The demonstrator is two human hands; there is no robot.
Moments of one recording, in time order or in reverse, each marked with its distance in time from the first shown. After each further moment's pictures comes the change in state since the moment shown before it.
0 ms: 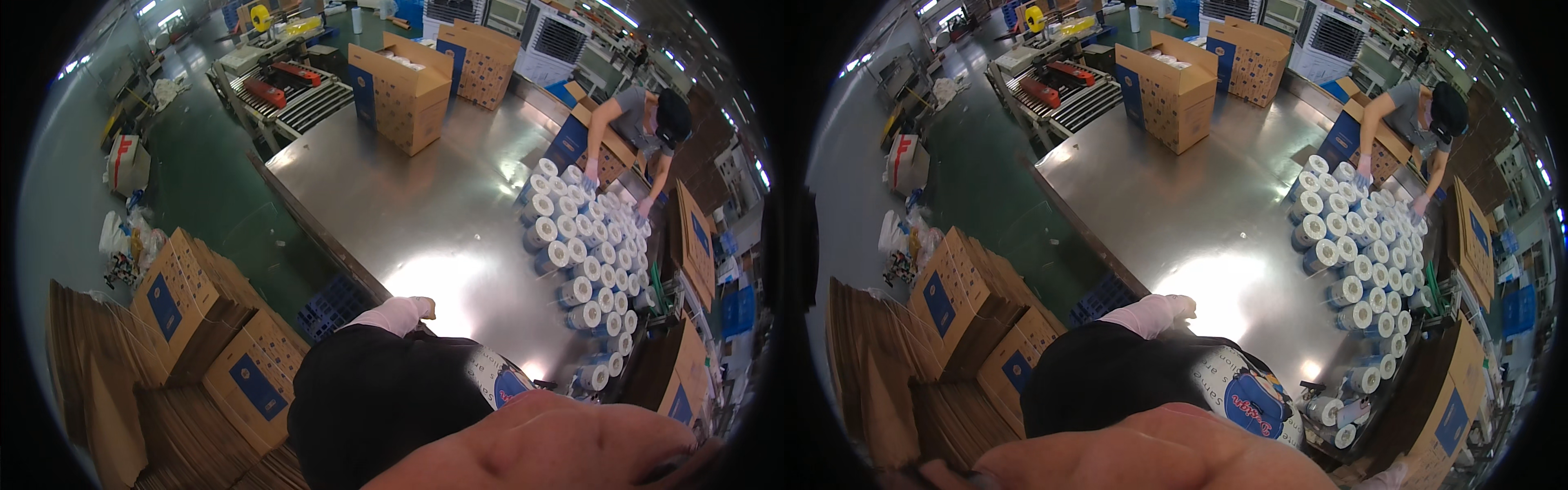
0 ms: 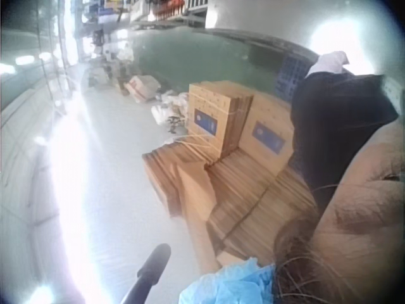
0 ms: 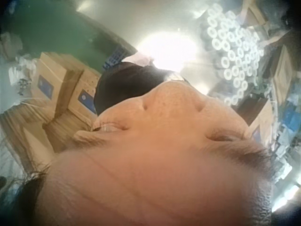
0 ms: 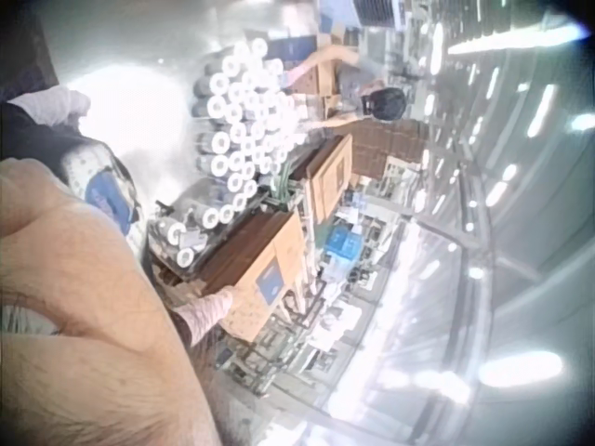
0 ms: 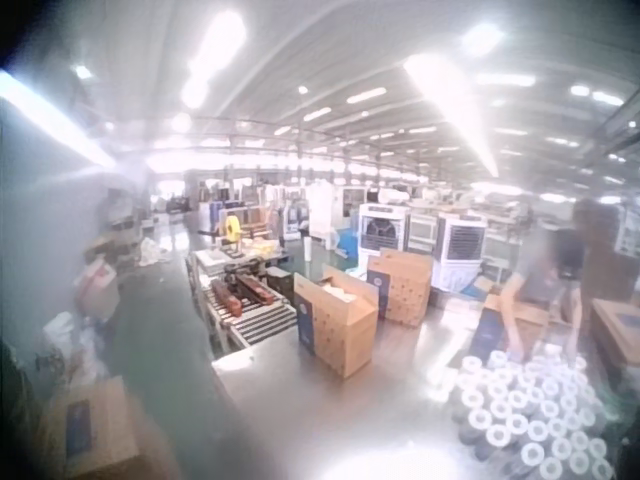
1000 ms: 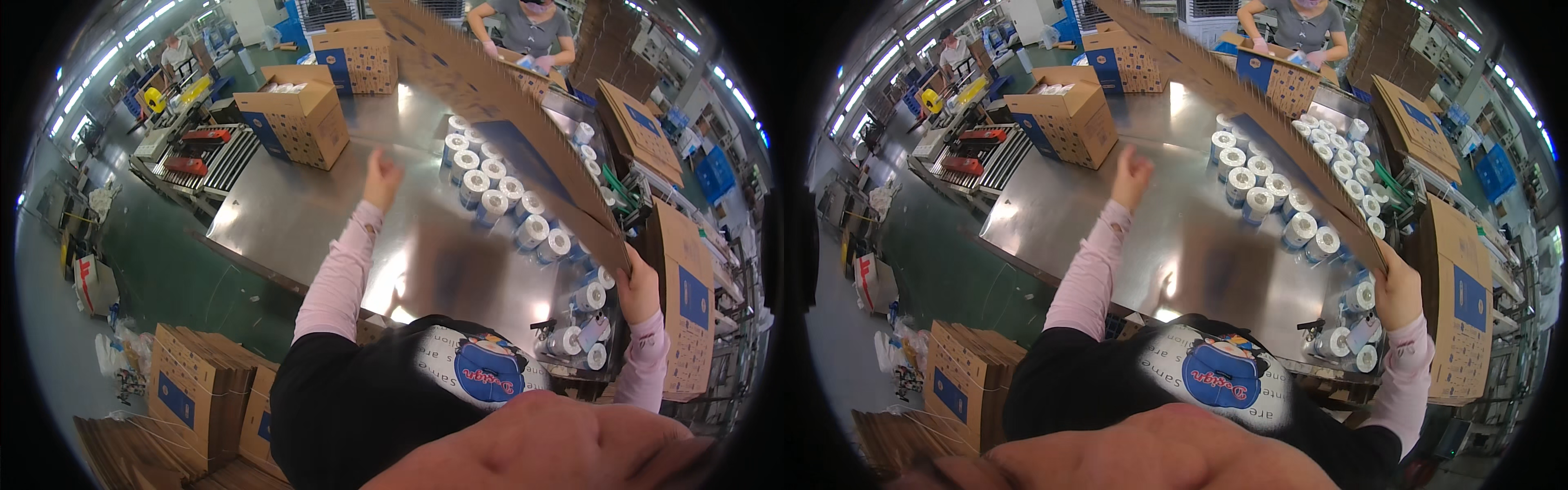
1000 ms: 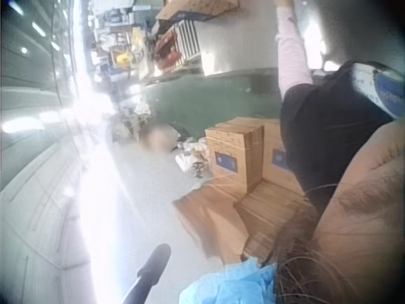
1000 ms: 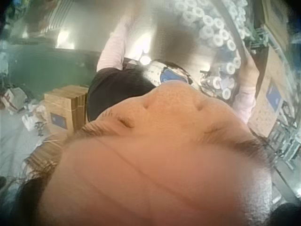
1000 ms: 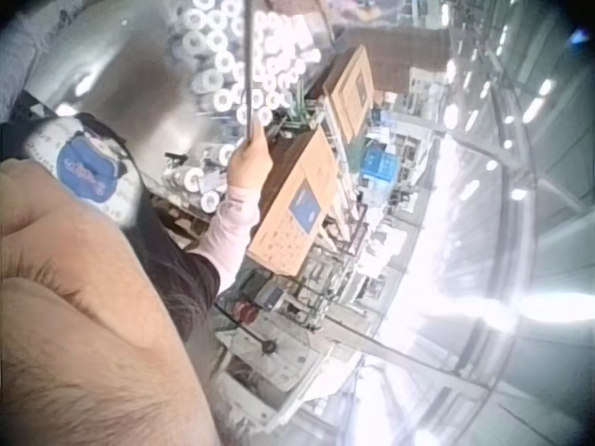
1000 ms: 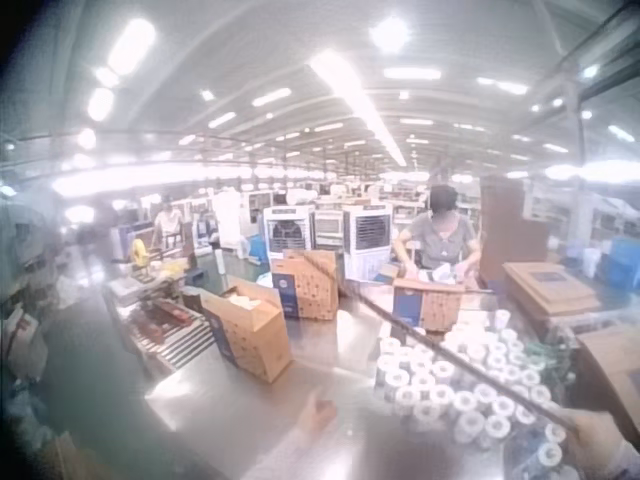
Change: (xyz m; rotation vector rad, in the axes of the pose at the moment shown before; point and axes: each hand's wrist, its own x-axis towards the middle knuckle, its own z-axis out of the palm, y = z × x) left_hand -0.061 0.075 -0.255 -0.911 1.195 0.612; right_hand -0.159 -0.260 -0.232 0.776 0.126 -1.105
